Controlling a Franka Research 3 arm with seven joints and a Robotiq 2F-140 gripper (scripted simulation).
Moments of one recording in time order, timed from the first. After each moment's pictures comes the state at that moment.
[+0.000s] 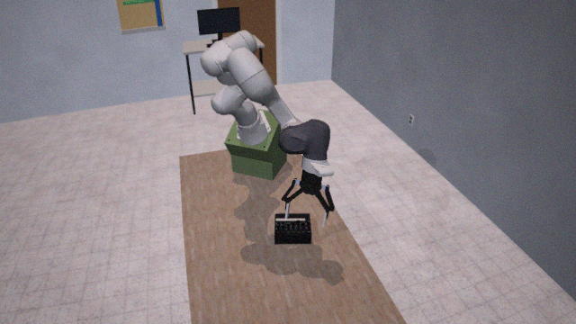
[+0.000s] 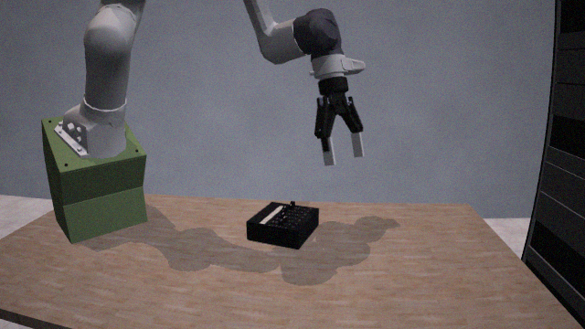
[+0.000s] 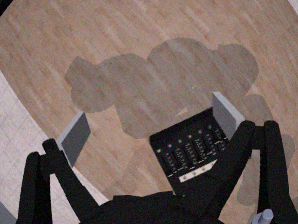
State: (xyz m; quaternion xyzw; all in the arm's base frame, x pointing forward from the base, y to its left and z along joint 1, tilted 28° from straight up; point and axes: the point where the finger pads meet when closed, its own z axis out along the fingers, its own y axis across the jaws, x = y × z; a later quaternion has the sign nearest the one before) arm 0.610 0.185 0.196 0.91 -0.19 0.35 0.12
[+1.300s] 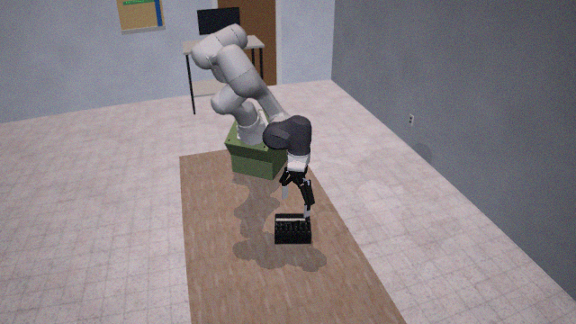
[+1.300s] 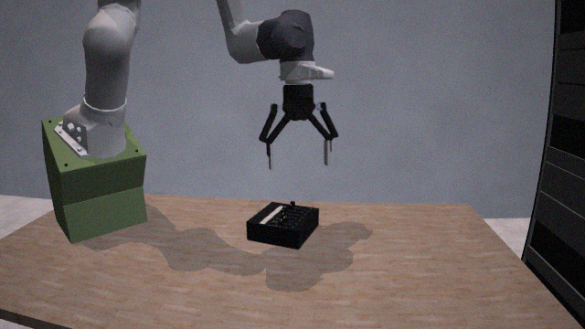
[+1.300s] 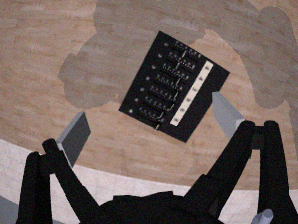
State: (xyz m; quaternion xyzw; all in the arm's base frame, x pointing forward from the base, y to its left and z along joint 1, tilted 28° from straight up) arm 0.515 0.154 0.137 0.83 -0.48 0.27 0.00
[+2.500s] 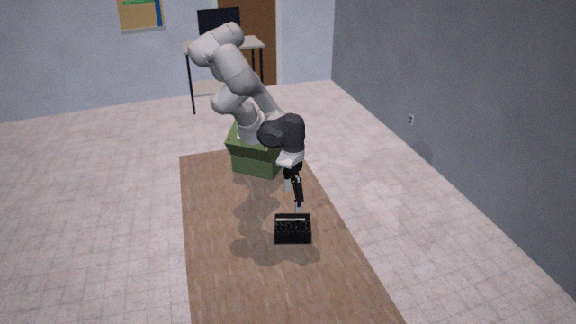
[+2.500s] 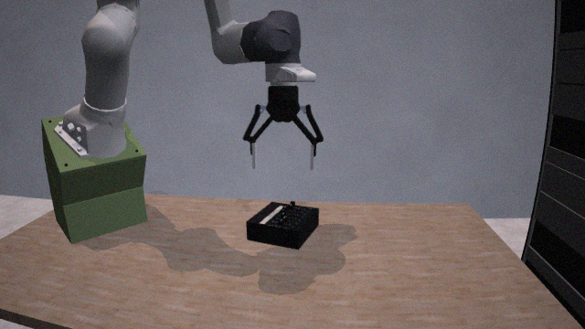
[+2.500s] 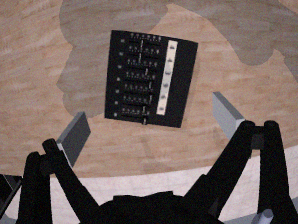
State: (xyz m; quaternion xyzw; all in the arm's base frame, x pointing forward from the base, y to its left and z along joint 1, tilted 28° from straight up) arm 0.477 0.145 0.117 0.75 -0.62 0.24 -0.05
